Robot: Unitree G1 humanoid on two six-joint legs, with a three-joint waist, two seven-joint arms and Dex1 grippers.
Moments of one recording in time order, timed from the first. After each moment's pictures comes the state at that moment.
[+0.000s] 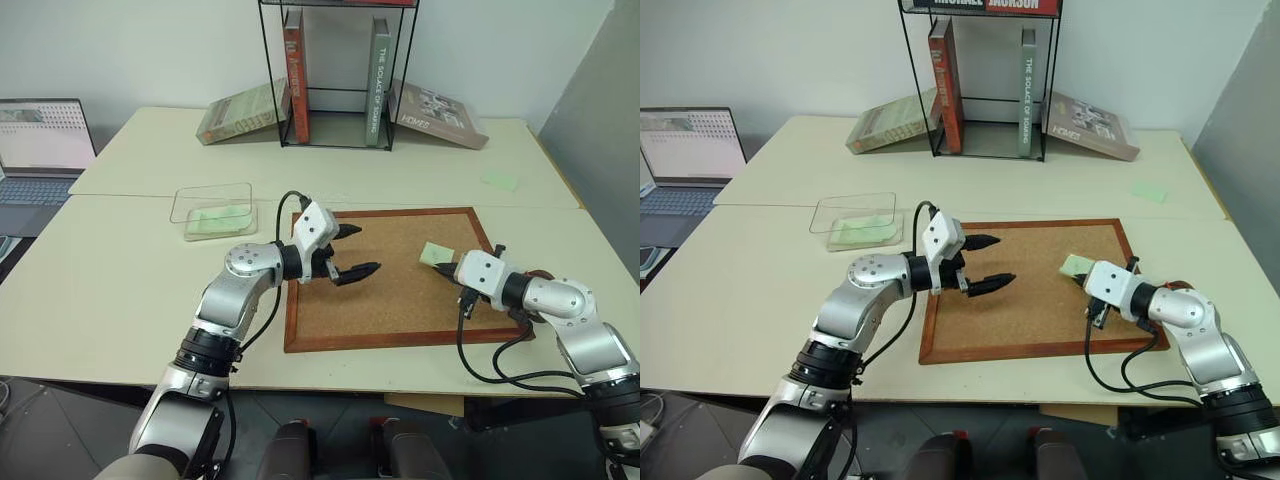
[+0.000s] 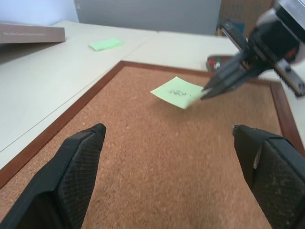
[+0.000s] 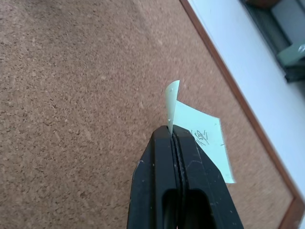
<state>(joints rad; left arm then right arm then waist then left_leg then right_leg) -0.60 0.32 -0.16 0.12 -0.25 0.37 -0.92 -0.29 -0.74 0.12 0.00 -0.10 -0.12 0.78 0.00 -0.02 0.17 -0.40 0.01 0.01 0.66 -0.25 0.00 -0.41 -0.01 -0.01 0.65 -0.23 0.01</state>
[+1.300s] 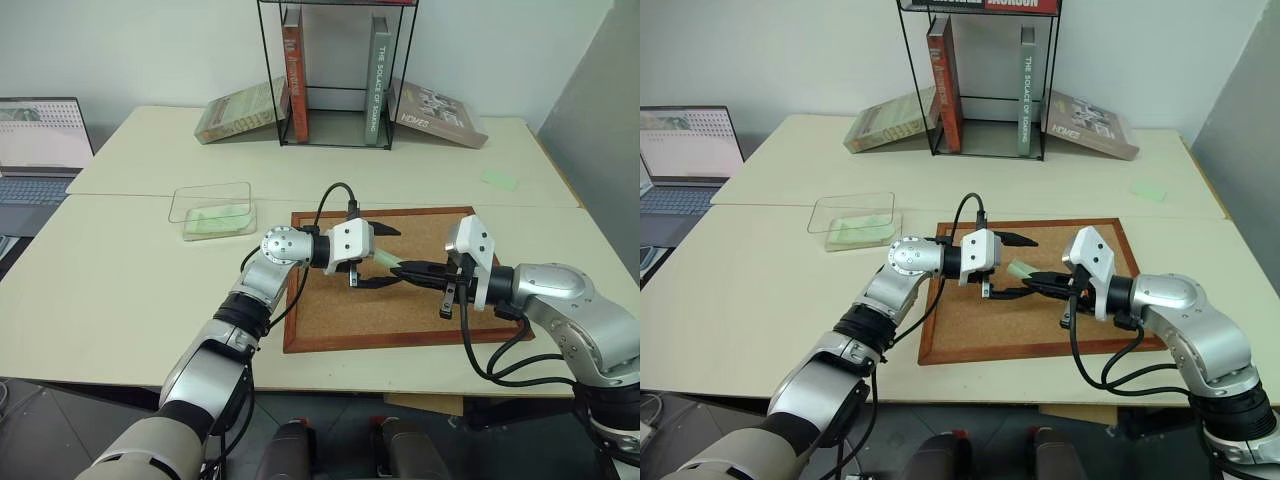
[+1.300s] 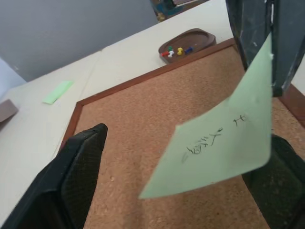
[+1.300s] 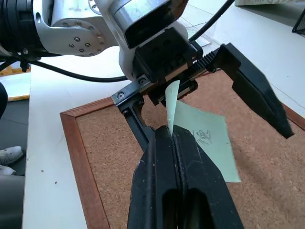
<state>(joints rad) -0.84 0.23 -0.30 0.64 -0.03 -0.33 -1.14 -0.35 -0.68 0.05 -0.44 0.49 0.67 0.87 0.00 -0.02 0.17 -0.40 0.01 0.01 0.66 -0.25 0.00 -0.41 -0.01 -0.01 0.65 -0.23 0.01</state>
